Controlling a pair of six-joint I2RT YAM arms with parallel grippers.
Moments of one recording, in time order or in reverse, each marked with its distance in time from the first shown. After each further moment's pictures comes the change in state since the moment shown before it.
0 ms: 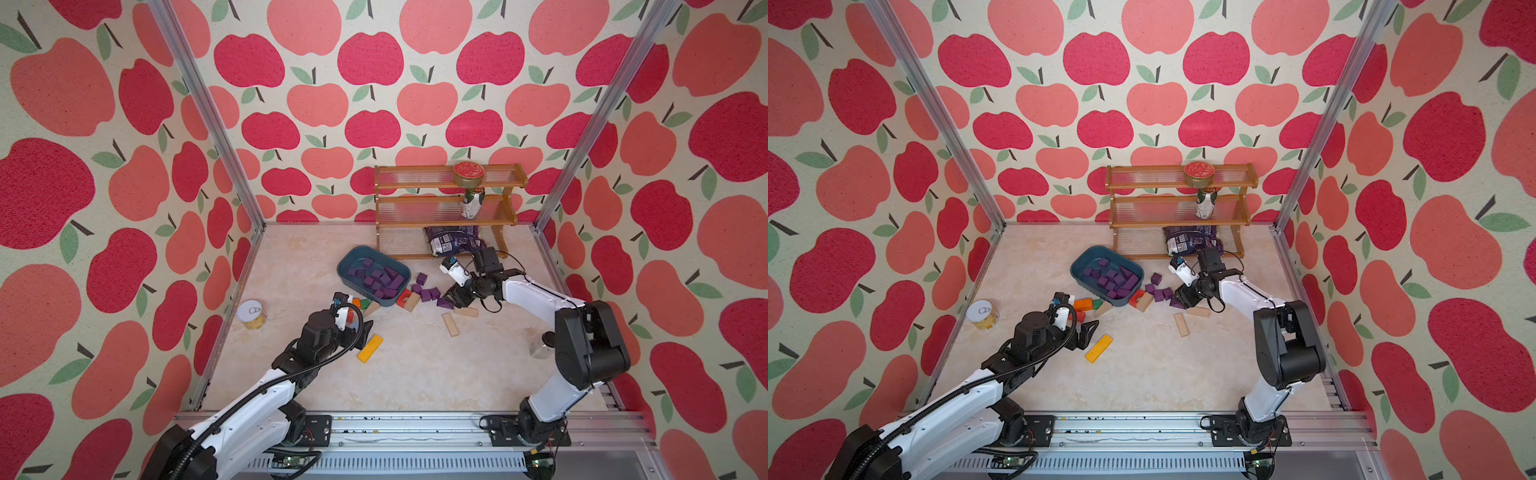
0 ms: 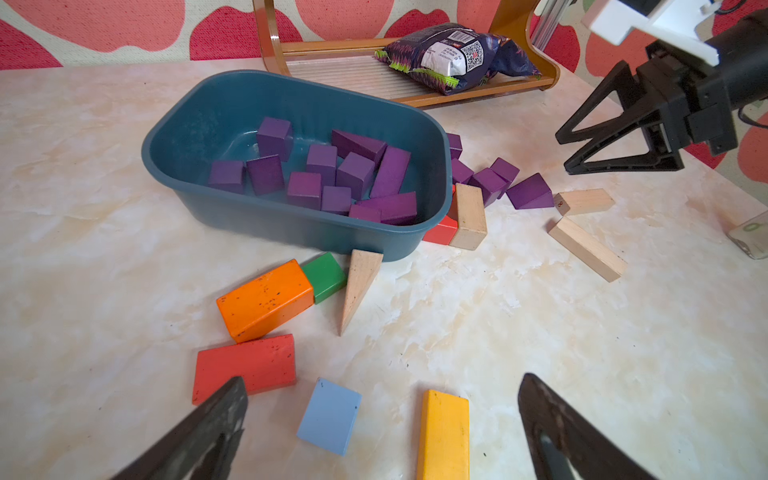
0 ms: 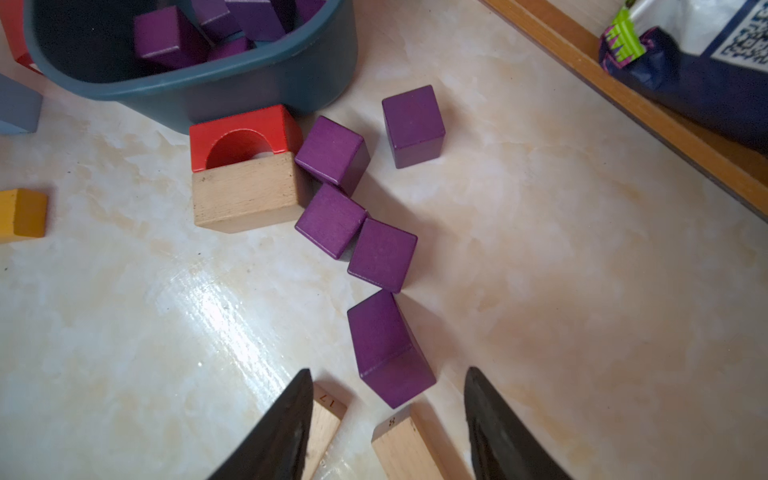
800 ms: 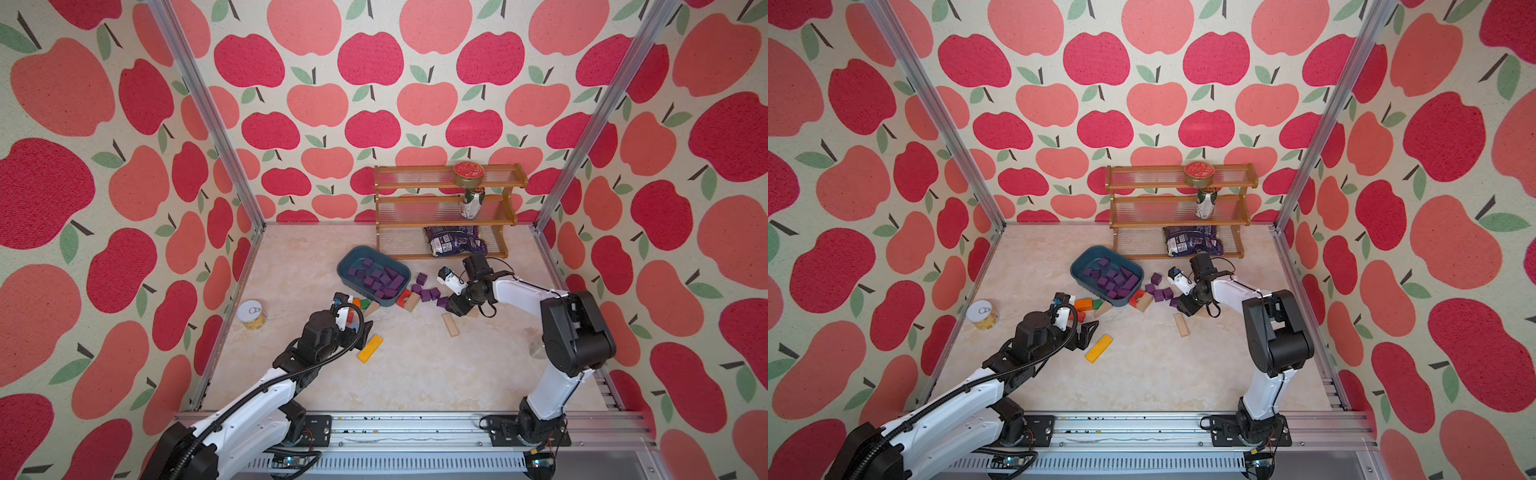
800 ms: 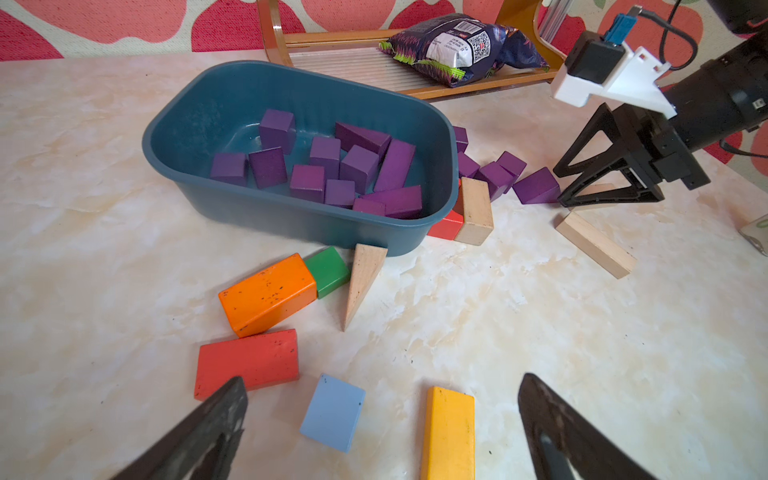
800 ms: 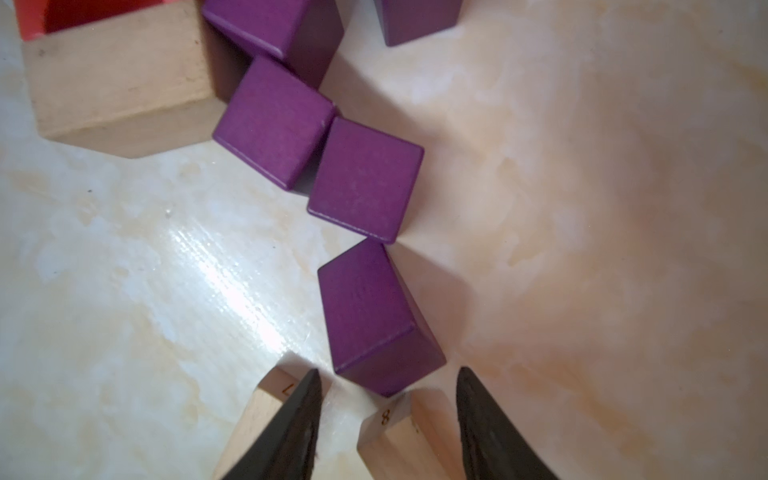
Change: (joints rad) left arm 0.000 0.013 0.000 -0.001 -0.008 0.000; right arm 0.039 0.095 0.003 -0.056 0.120 -0.018
